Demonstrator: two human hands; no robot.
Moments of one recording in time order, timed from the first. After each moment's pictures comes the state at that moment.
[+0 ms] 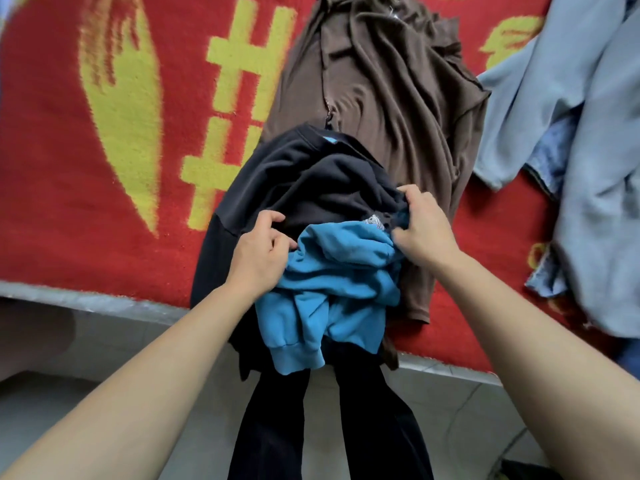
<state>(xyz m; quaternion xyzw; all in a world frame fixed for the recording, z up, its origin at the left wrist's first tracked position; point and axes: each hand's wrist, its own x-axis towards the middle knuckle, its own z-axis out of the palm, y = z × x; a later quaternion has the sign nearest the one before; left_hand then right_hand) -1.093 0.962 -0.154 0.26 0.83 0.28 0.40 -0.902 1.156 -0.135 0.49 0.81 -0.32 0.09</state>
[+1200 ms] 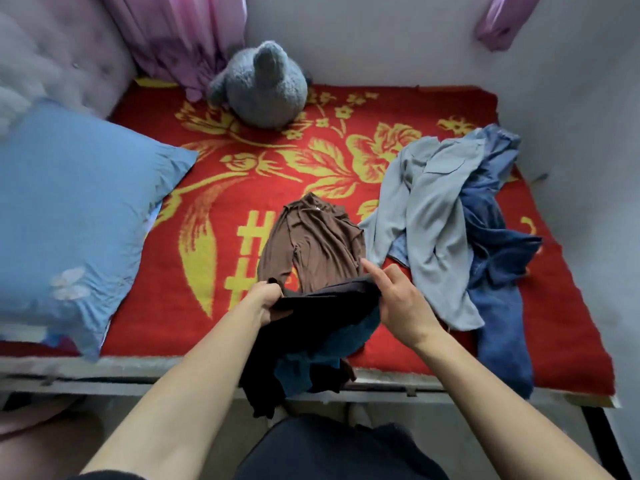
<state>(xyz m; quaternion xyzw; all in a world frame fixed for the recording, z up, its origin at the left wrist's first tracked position) -1.045 0.955 0.139 -0.06 0.73 0.41 0.55 -0.789 1.028 0.215 0.38 0.90 -0.17 -0.11</state>
